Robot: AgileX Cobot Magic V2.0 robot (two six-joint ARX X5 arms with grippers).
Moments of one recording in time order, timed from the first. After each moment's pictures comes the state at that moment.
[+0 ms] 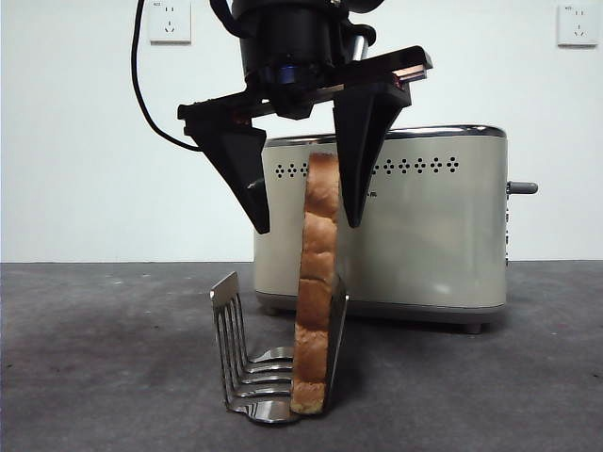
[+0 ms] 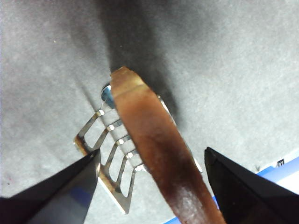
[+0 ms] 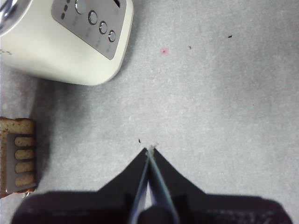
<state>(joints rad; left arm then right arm) -0.88 1.89 1.68 -1.19 -0.01 -0.43 0.00 0.88 0.89 -1.00 -0.23 0.22</state>
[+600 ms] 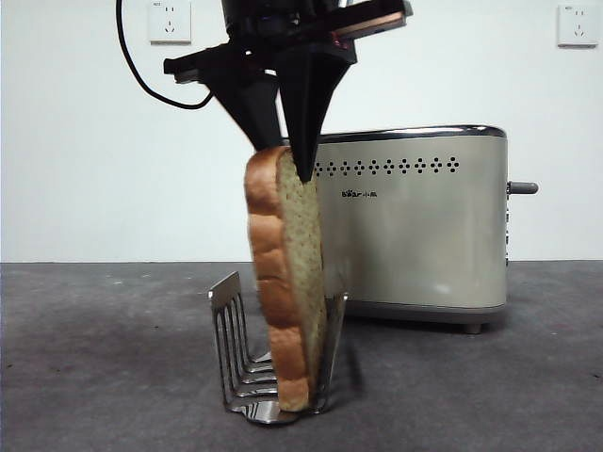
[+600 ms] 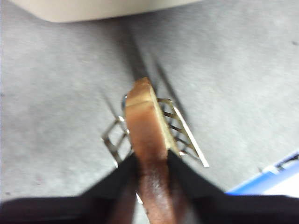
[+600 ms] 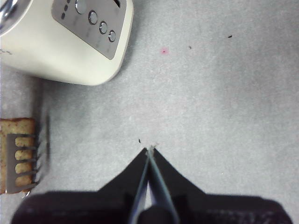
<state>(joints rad) -0.88 1.81 1.68 -1.19 -0.06 -0.40 0.00 0.88 0.89 -1.00 -0.23 0.22</state>
